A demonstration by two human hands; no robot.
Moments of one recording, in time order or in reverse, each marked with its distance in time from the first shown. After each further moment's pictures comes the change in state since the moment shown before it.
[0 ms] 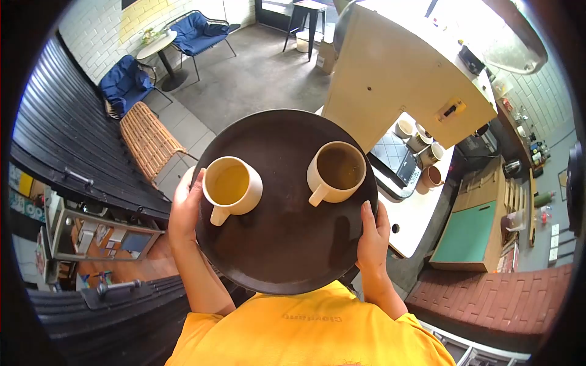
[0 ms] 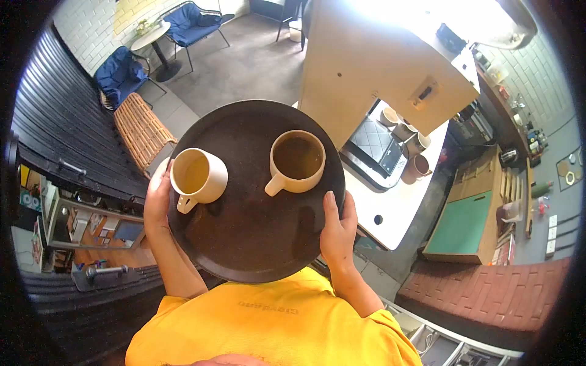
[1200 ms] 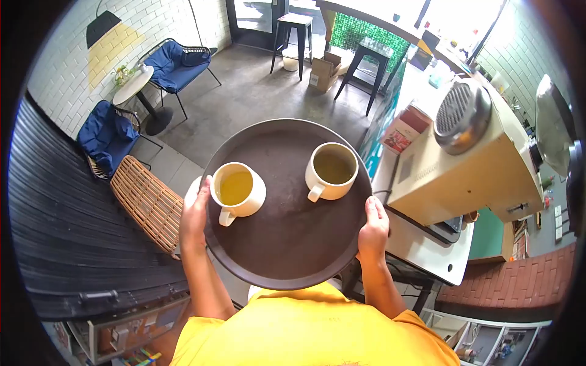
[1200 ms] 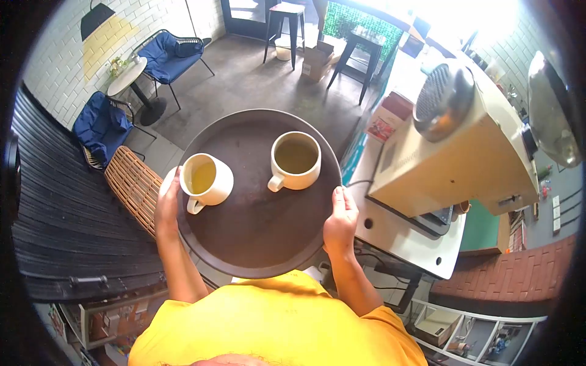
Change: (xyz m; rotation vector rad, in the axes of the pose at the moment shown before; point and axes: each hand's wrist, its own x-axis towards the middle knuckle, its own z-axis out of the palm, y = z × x) left_hand 0.365 -0.028 -0.156 -0.074 -0.149 -0.045; right_hand 0.186 0.051 0.312 0.271 0.218 -0.017
